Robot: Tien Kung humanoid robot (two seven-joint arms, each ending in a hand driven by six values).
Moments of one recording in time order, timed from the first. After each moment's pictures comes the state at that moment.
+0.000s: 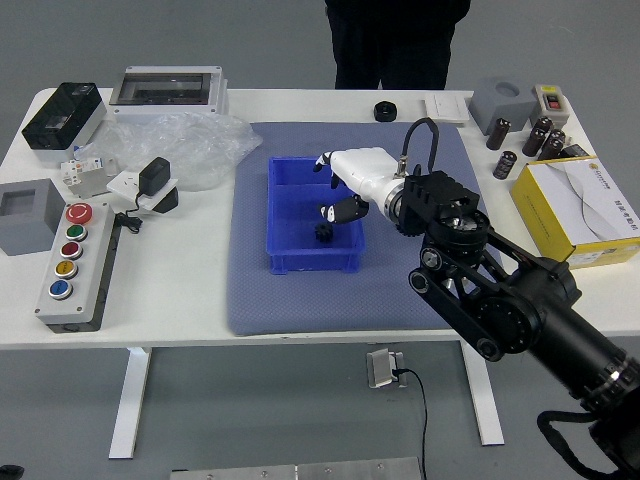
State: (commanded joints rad) left arm -0.26 0.12 -1.03 -0.18 1.22 -0.16 0.37; right arm 0.66 -0.05 0.92 1.23 -2.24 0.29 -0.32
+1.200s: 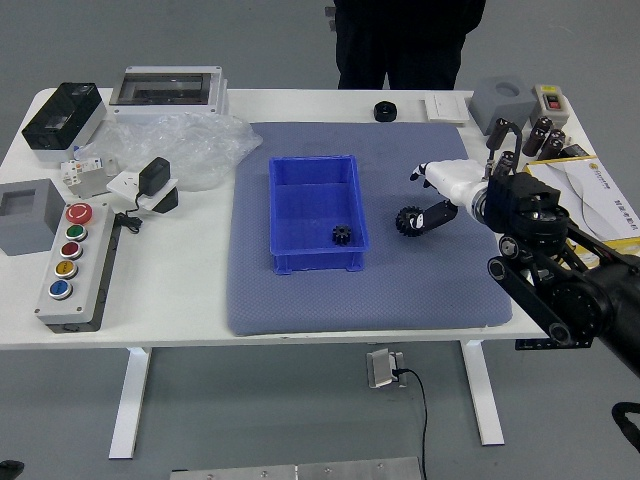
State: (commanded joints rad) left arm -0.26 0.12 -1.03 -0.18 1.21 -0.16 0.37; right arm 0.65 -0.27 0.90 1.12 -2.17 0.32 -0.31
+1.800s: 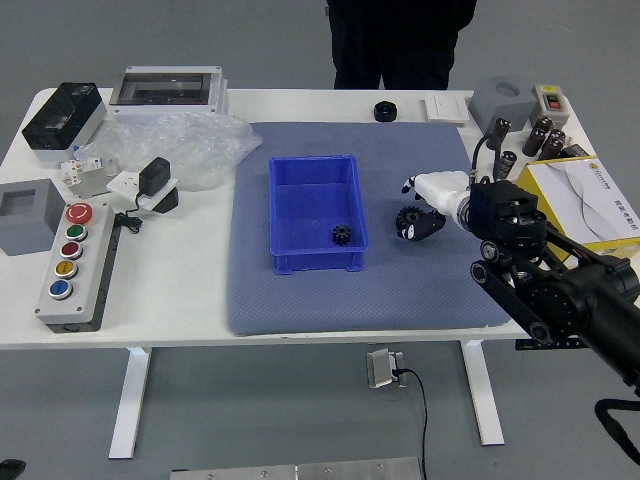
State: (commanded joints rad) left arm -0.27 0.12 -1.03 -0.18 1.21 -0.16 0.37; right arm 0.68 -0.22 0.86 1.02 -2.18 0.30 -0.30
